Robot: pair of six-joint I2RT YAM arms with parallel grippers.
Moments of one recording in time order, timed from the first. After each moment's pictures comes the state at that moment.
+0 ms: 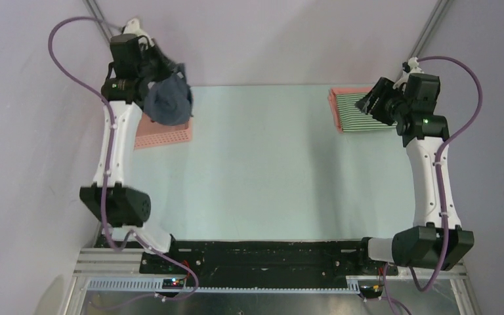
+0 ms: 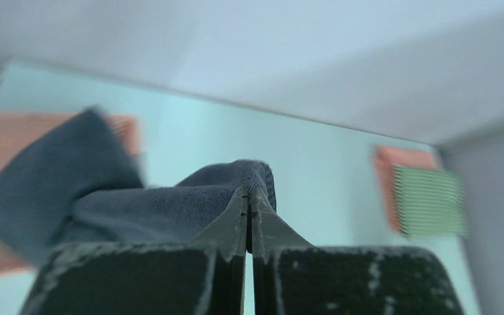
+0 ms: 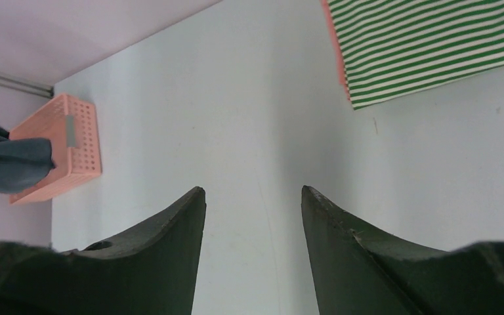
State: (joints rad) left arm 0.06 1.70 1.92 -0.61 0.12 -0.40; right arm -0.12 1.33 1.48 -0.67 -0.28 0.39
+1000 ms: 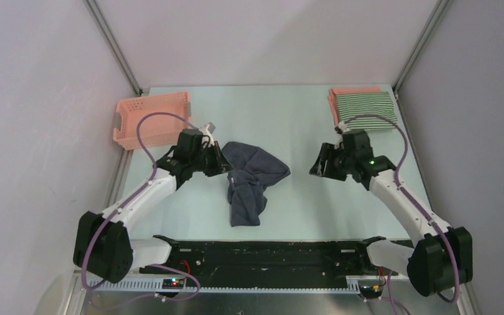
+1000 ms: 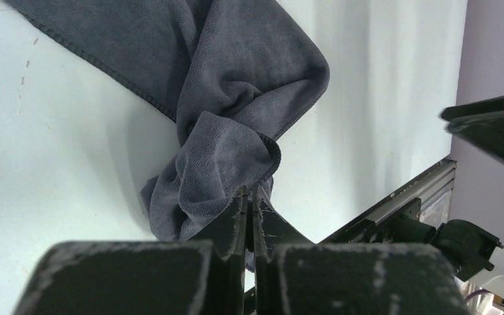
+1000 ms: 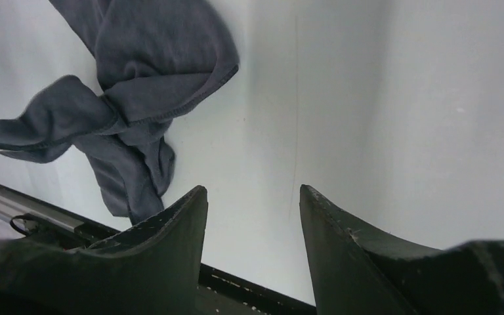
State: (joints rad) left arm -0.38 1.25 0.83 -0.32 0.36 -0.61; right arm 0.27 1.14 0.87 -0.57 -0.23 0.47
